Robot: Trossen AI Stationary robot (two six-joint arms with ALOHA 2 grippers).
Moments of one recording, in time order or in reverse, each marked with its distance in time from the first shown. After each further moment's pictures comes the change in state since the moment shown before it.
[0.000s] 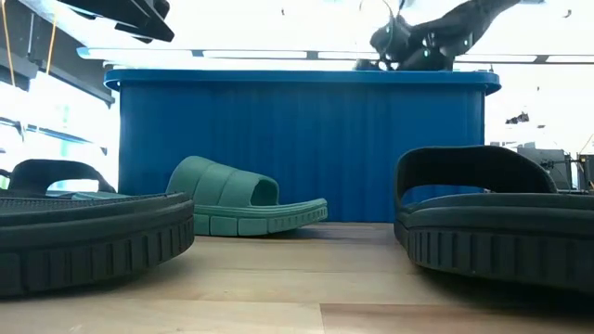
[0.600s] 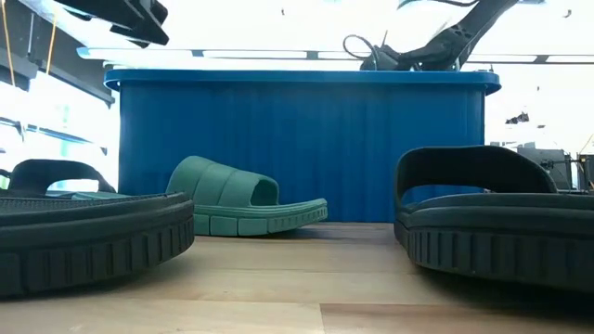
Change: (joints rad) left arm 0.000 0.000 0.000 -0.032 0.048 -0.053; right arm -0.008 0.127 -0.002 0.028 0.090 0.059
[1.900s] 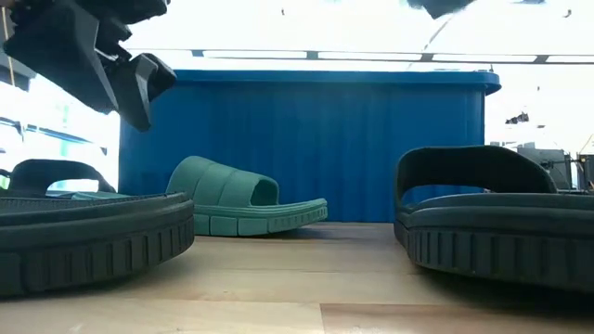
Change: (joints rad) left arm -0.033 0.357 0.001 0.109 0.117 -0.179; right arm 1.101 -0.225 -0.004 -0.151 0.368 0.673
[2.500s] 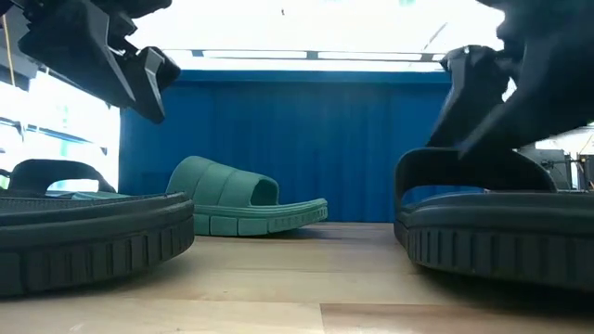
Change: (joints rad) left arm 0.000 0.000 0.000 0.036 -0.042 -0.001; right arm 0.094 0.323 0.003 -0.036 0.282 0.292
